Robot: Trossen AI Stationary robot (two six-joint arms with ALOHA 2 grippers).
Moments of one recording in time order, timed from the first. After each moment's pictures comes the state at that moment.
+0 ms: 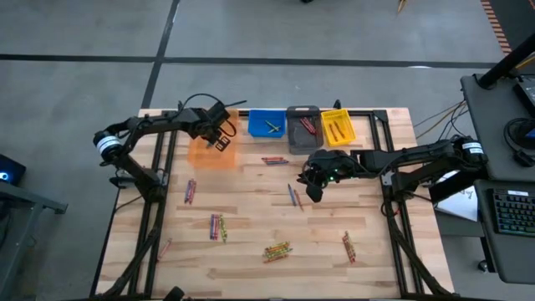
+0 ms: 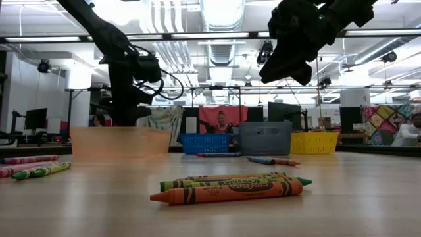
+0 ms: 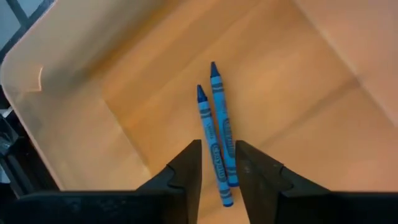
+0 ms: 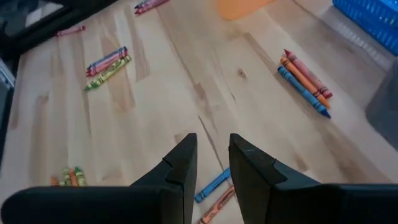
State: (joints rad) left arm 0.70 1.57 0.94 -0.63 -0.31 -0.14; right arm -0.01 1.27 0.78 -0.17 0.04 0.46
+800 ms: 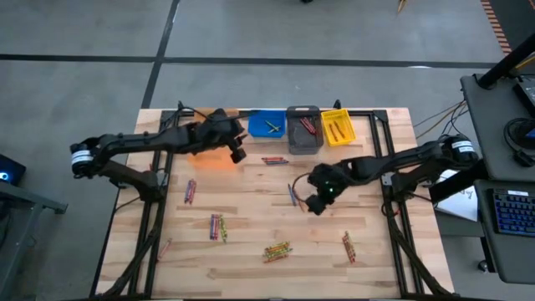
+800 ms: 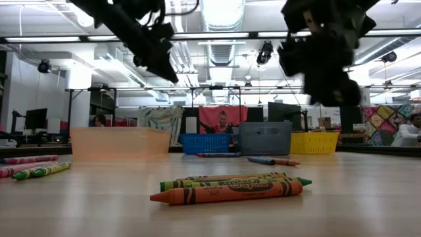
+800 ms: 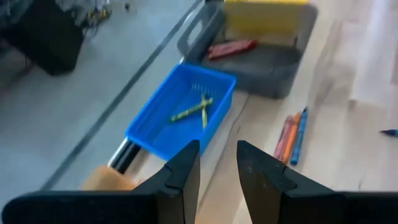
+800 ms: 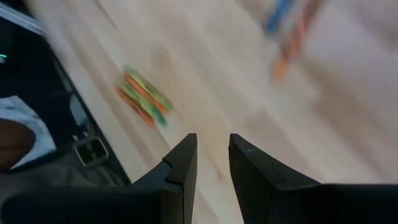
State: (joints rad) left arm 0.32 1.30 0.93 -0.25 -0.31 0.09; right arm 0.06 1.38 0.78 -0.35 -0.40 1.01
